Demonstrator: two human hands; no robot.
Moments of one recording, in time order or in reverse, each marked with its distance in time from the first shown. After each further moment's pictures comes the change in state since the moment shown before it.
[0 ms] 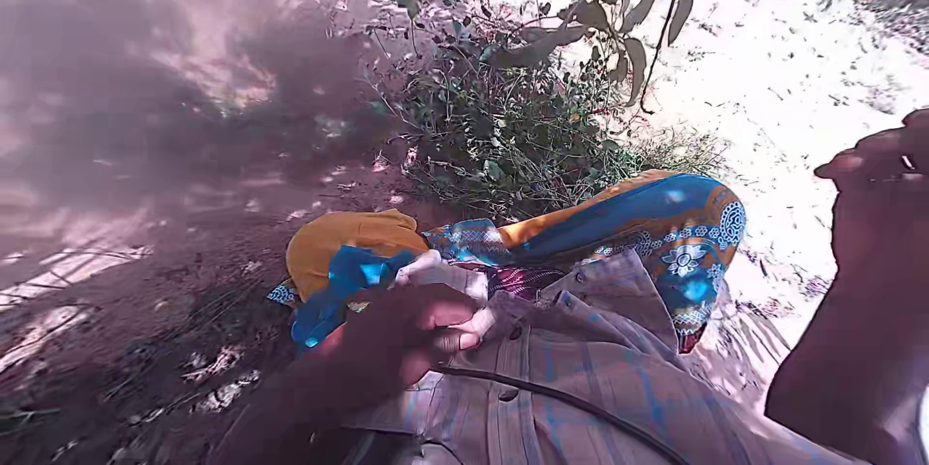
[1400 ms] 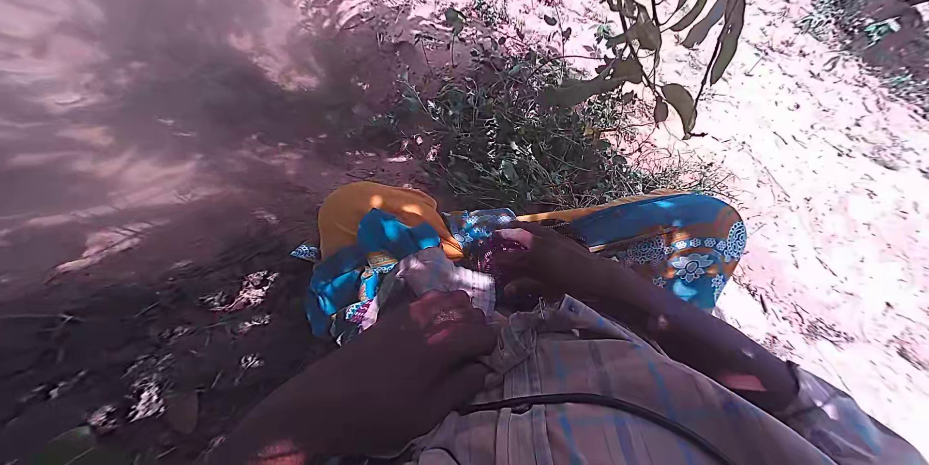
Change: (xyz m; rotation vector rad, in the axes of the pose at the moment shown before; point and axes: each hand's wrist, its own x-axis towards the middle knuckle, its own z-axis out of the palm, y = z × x) left_hand -0.022 0.059 0.033 0.308 -0.033 0.056; right_hand -0.086 0.072 0.174 -0.532 -1.440 -0.117
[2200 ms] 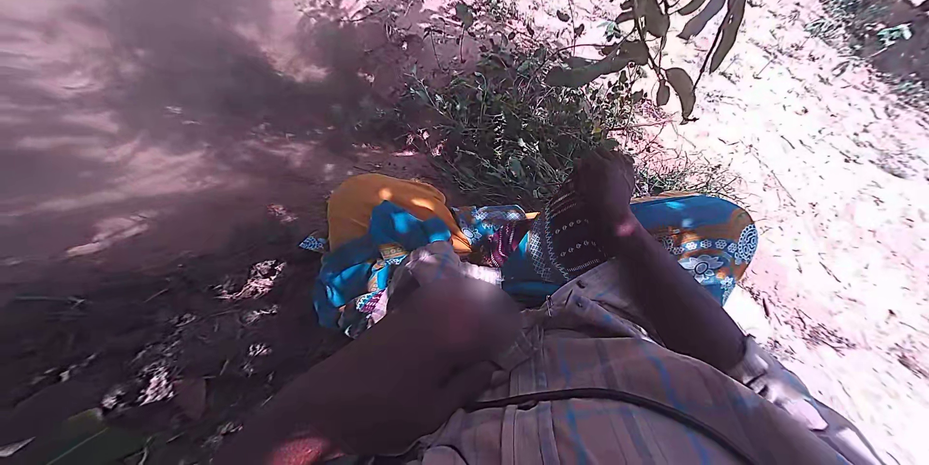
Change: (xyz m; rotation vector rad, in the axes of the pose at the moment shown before) left_hand -0.007 -0.009 0.010 -0.028 -0.063 -0.037; right_hand 0.019 0.076 -0.034 -0.339 0.722 0.632
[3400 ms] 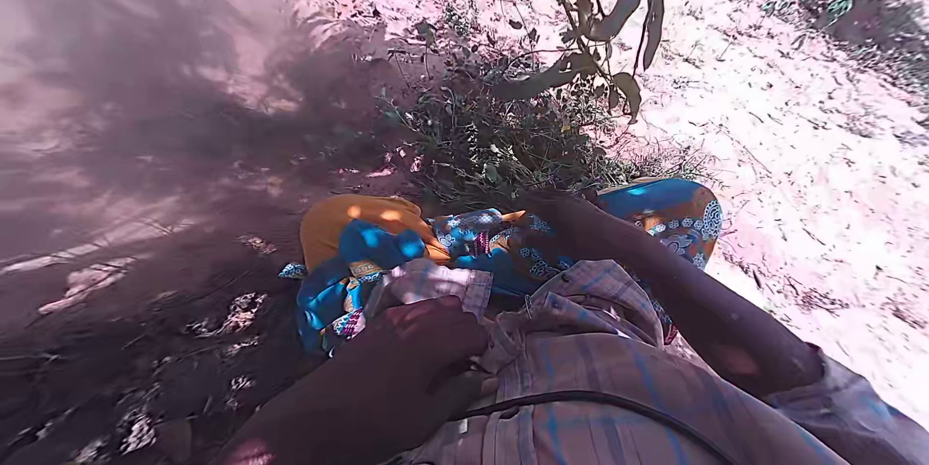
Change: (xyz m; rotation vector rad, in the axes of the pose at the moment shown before) left_hand 0.011 0.023 -0.007 0.085 0.114 0.055; right_hand -0.050 -0.036 -0.078 0.306 -0.608 -0.376
